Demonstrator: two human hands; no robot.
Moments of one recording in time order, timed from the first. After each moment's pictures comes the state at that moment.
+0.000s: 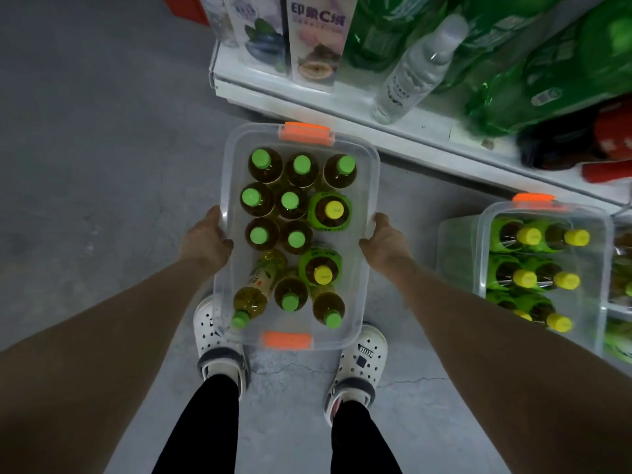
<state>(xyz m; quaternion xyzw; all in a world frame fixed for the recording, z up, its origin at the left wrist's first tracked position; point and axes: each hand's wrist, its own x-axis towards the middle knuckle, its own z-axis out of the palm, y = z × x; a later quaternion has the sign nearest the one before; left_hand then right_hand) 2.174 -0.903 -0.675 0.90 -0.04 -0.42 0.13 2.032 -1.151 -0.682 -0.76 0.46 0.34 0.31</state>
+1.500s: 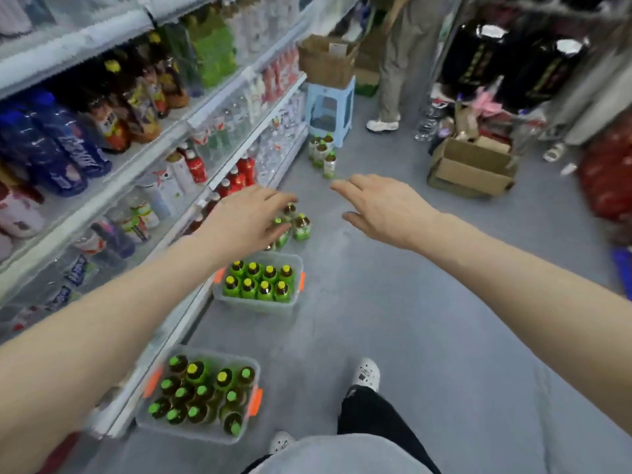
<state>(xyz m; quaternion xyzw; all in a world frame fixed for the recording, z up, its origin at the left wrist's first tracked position) 1.861 -1.006 0.081 0.27 -0.96 0.00 0.11 1.622 -0.908 0.101 -0.77 0.63 0.01 -0.07</state>
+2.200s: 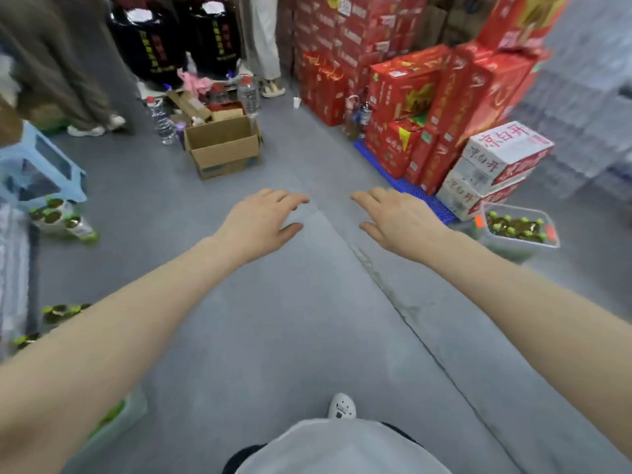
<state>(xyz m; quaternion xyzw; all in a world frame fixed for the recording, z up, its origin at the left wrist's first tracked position) 1.403 -0.708 0.064 -0.12 -0.98 -0.11 0.09 1.338 -0.456 0.080 -0.36 0.93 0.05 -0.03</state>
